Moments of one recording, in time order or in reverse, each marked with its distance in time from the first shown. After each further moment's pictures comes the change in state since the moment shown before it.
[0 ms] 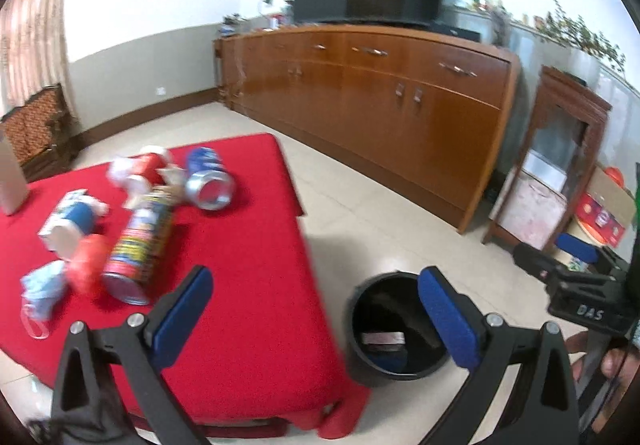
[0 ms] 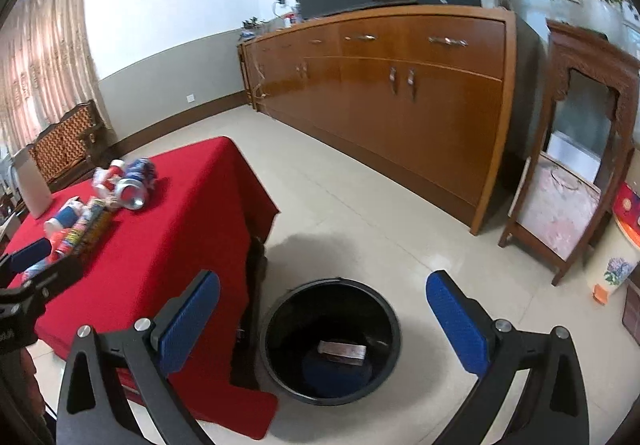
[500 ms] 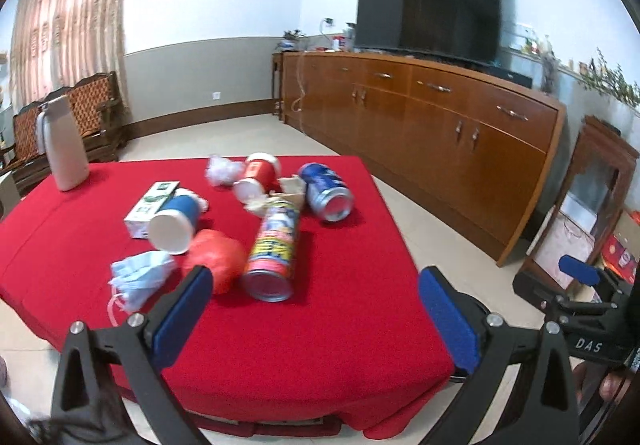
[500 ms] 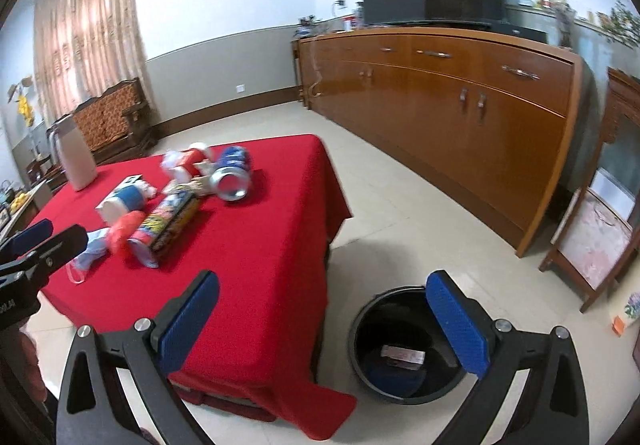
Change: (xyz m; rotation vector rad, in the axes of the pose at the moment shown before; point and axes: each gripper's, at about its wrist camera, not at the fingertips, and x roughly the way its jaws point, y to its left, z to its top) left arm -0.054 0.106 -0.013 -0.117 -0.077 0.117; right arm -0.010 0.139 -0.003 -0.112 0.002 0.125
